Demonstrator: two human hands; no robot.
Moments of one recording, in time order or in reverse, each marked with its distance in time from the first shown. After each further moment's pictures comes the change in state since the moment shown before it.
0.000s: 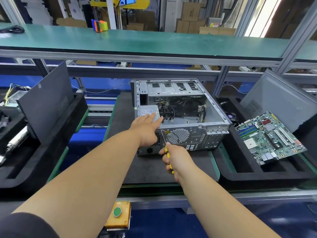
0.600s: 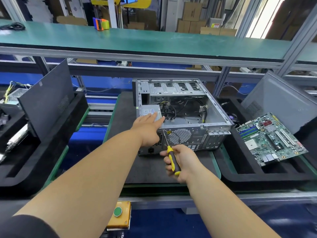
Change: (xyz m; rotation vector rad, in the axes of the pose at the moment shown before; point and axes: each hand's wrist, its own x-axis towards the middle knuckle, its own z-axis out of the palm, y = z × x) left_hand 0.000 0.000 0.000 -0.053 -0.012 -0.003; right_hand 0.005 0.007 -0.020 0.229 -0.186 0.070
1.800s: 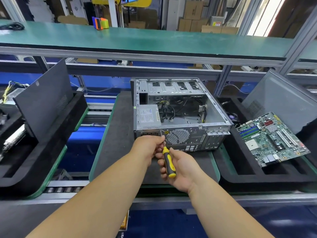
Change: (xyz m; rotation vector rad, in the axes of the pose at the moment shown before) left_hand -0.027 0.042 0.043 -1.732 0.148 -0.496; right_hand -0.008 0.010 -0.008 0.047 -0.168 0.013
